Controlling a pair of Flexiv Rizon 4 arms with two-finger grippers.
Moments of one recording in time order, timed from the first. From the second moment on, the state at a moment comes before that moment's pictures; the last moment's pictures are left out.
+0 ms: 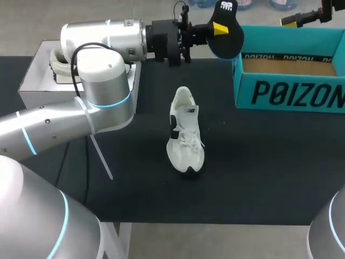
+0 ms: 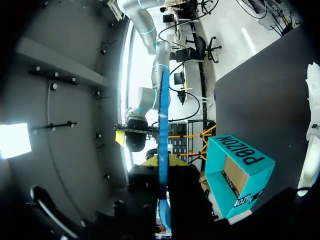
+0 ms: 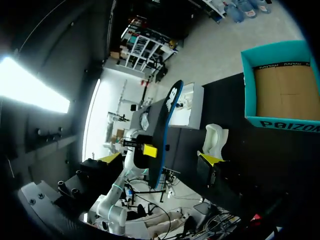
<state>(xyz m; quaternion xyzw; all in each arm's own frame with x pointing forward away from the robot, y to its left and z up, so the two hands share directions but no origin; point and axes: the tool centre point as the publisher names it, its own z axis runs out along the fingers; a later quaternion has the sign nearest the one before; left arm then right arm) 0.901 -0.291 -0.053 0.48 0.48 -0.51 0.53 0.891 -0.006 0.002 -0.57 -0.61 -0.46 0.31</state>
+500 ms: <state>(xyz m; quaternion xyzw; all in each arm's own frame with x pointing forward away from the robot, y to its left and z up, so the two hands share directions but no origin) 0.902 -0.282 -0.055 0.48 0.48 -0.51 0.52 0.881 0.000 -0.008 -0.57 -0.57 -0.50 0.31</state>
